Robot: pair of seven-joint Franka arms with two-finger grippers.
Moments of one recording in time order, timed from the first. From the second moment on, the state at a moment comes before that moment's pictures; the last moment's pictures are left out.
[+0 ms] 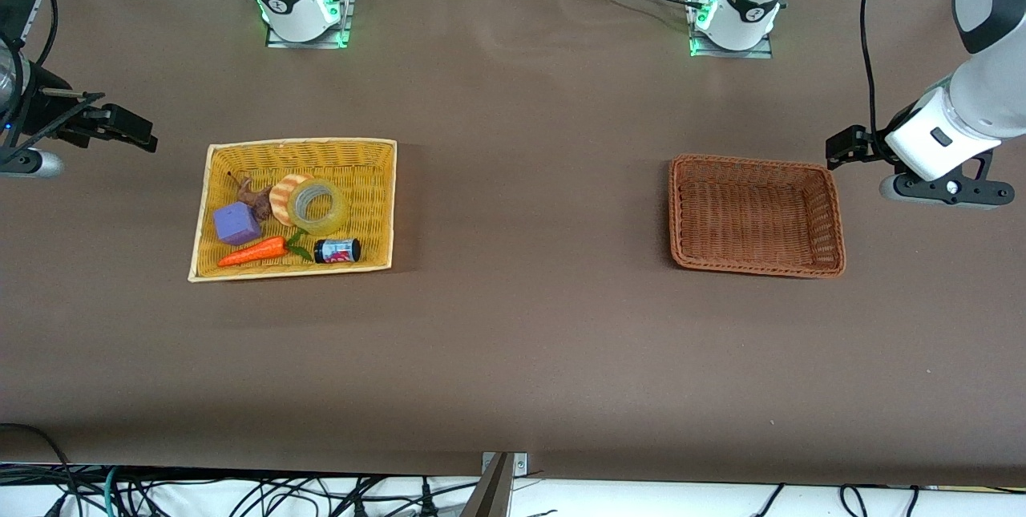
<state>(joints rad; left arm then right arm) -0.15 0.08 0.10 -1.66 0.04 1.61 0.05 -0.09 0.06 0.10 -1.60 -0.02 1.56 0.06</state>
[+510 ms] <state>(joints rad) -0.15 0.08 0.10 -1.66 0.04 1.61 0.05 -0.09 0.06 0.10 -1.60 -0.02 1.56 0.06</state>
